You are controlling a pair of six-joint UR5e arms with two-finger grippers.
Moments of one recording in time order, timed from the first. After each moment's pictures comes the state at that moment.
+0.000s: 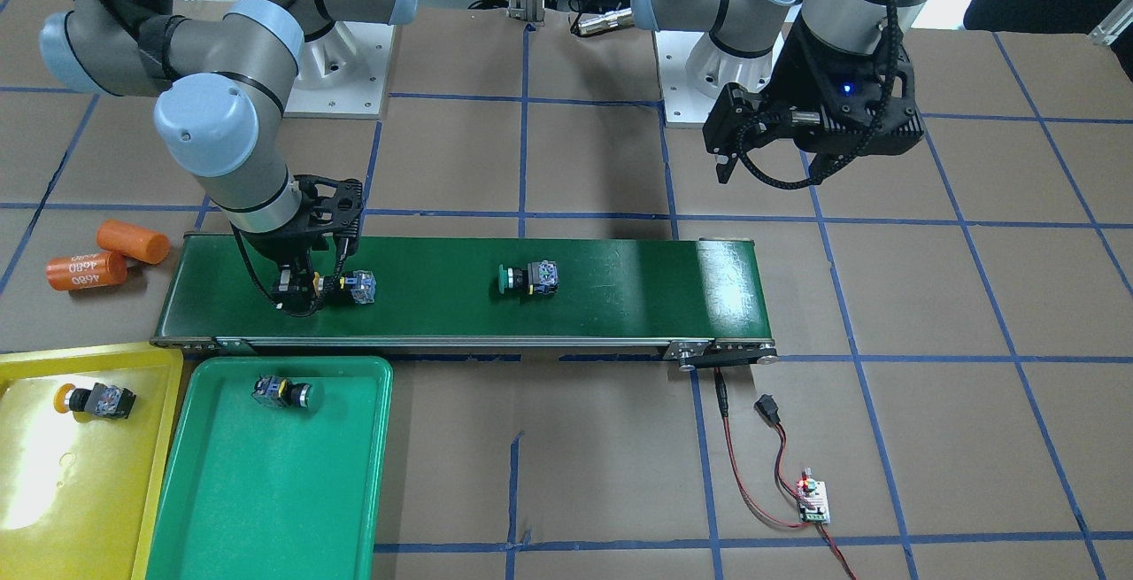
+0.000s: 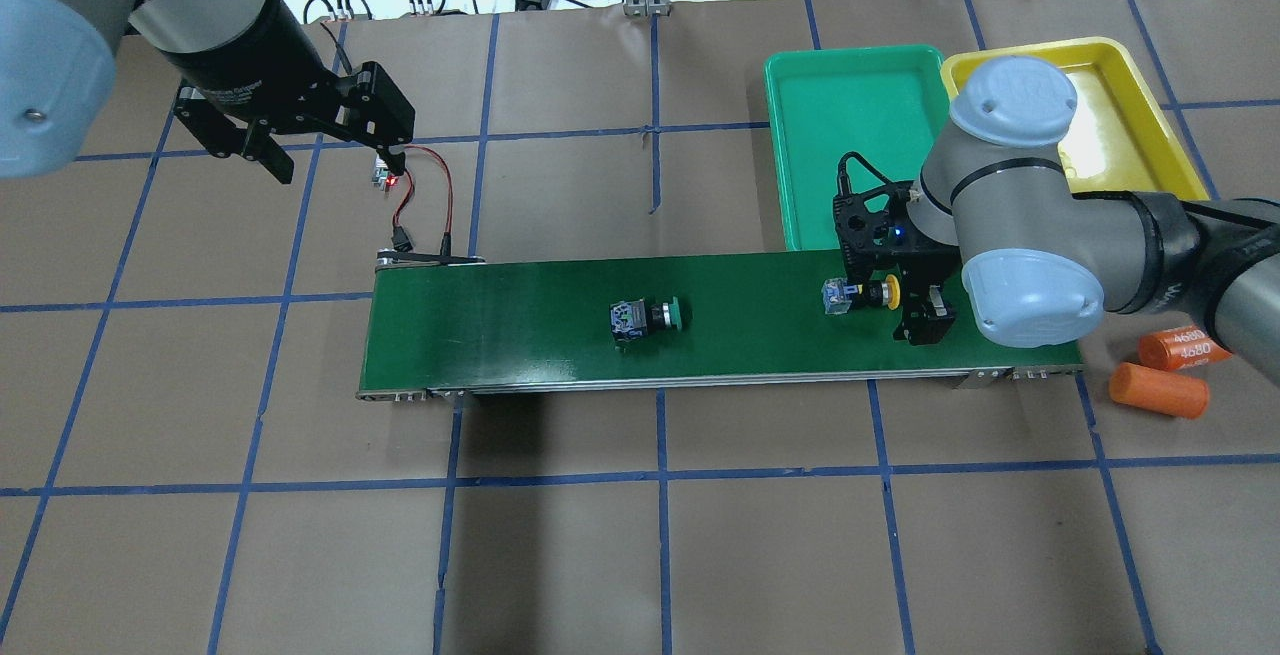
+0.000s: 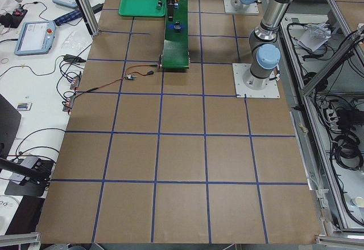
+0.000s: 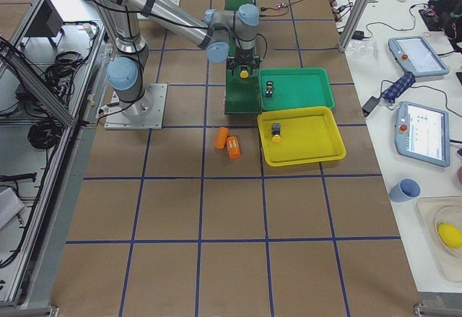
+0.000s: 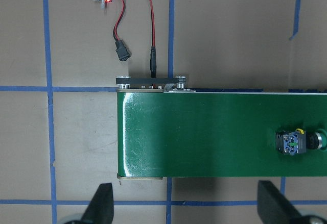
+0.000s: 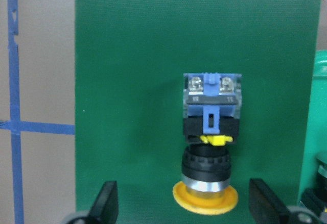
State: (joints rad) left arm -1.57 -1.56 -1.56 -1.55 1.56 -0.01; right arm 1.52 -1.42 2.04 -2.16 -1.55 -1.68
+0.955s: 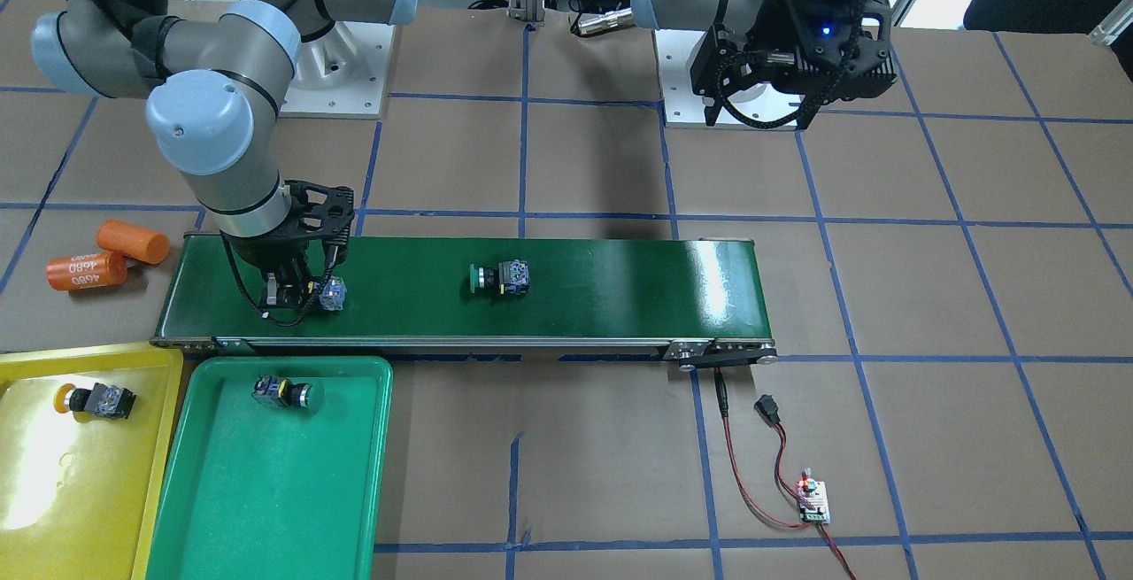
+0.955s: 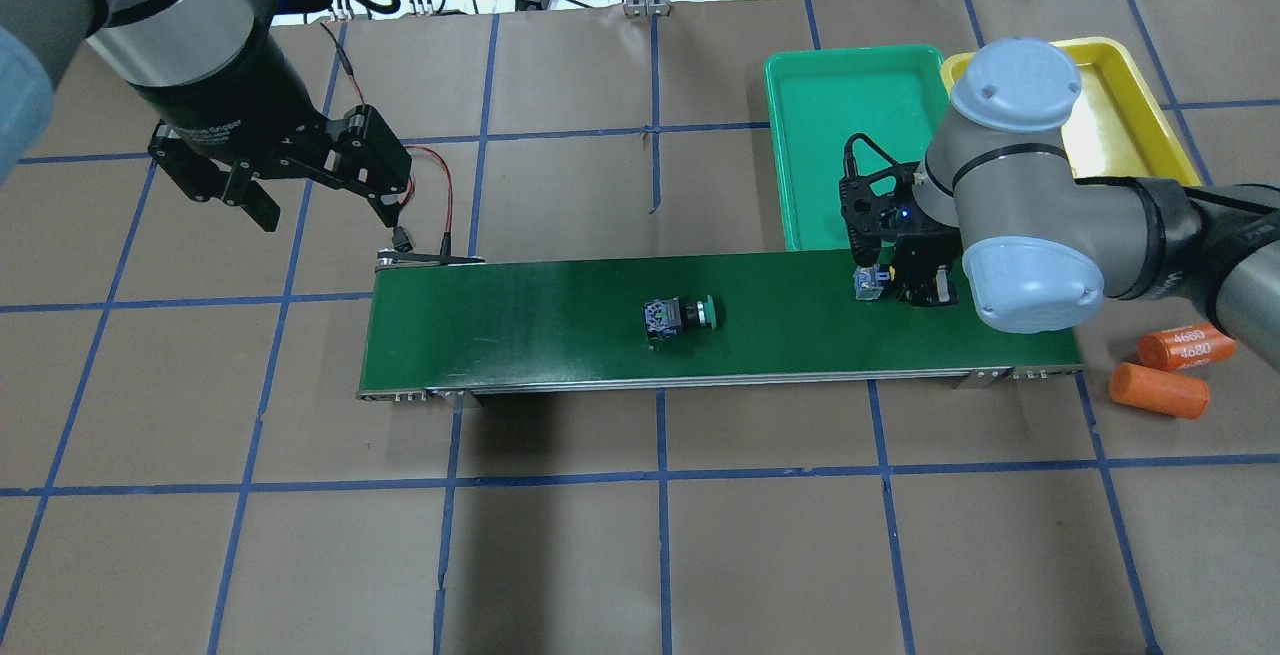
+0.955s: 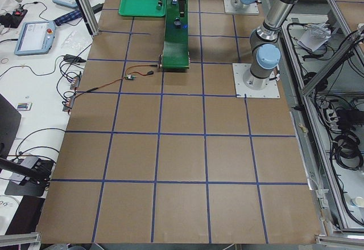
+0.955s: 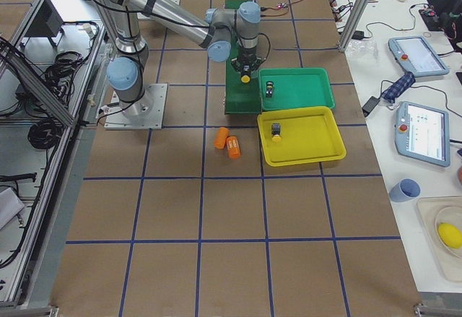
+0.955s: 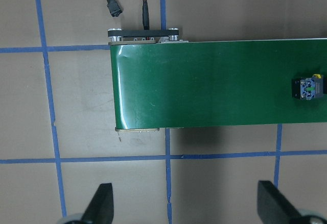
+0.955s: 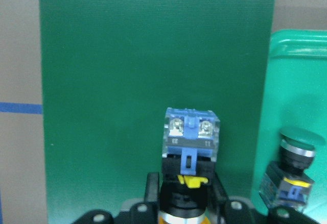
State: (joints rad) left arm -1.59 -1.49 -1.56 -1.69 1.57 -0.01; right arm 1.52 -1.40 1.98 -2.19 -1.61 -1.67
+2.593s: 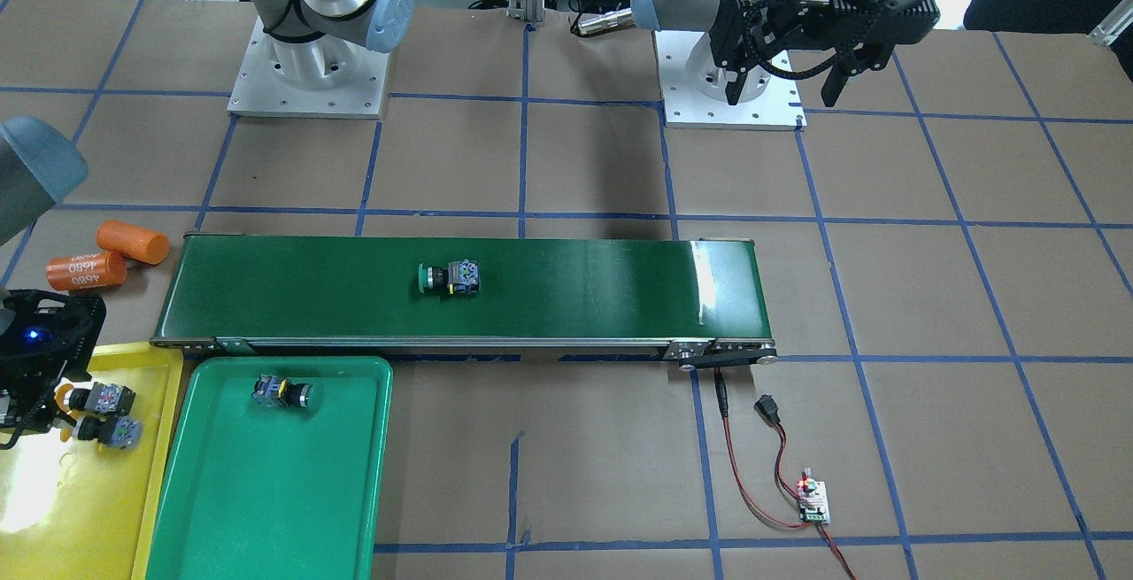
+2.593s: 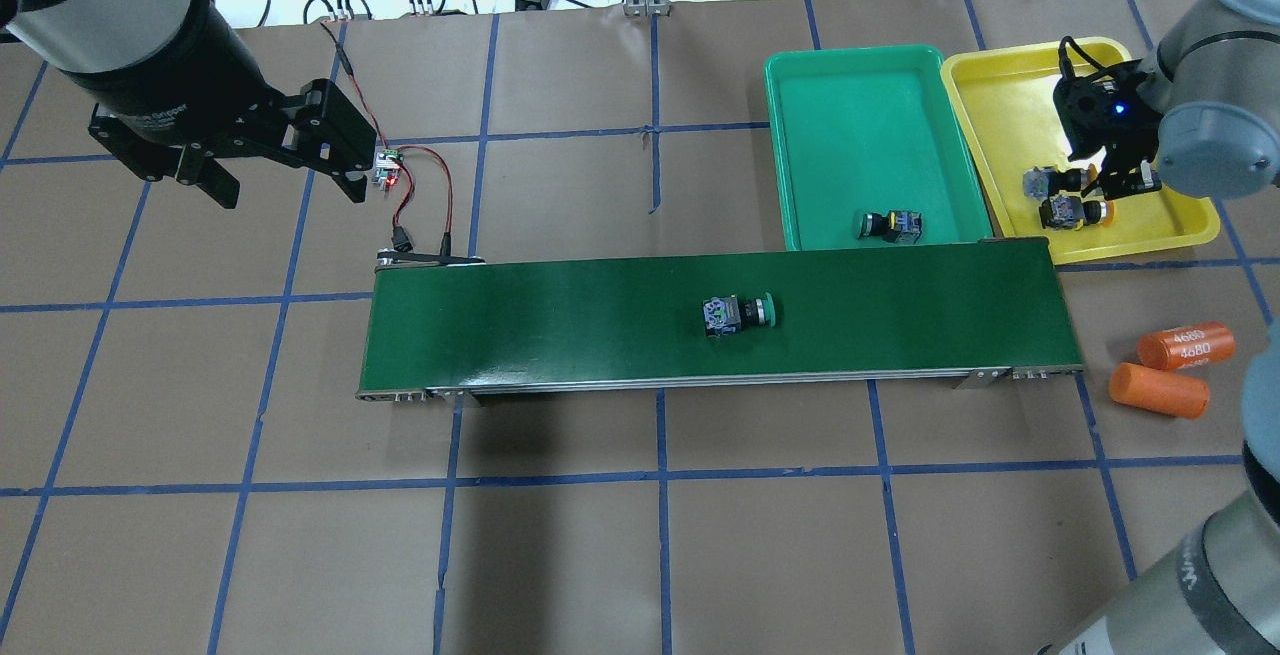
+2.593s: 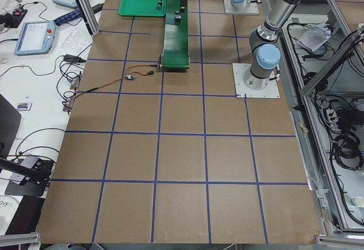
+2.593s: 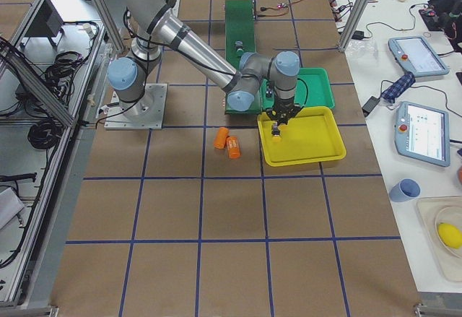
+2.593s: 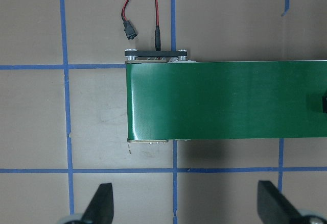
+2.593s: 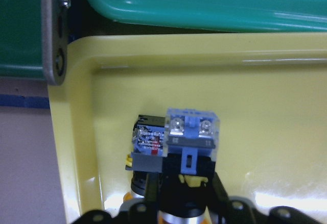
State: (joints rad) left arm -1.58 -1.44 -1.56 -1.65 1.58 -0.01; right arm 1.15 -1.14 1.72 -2.29 -1.56 -2.08
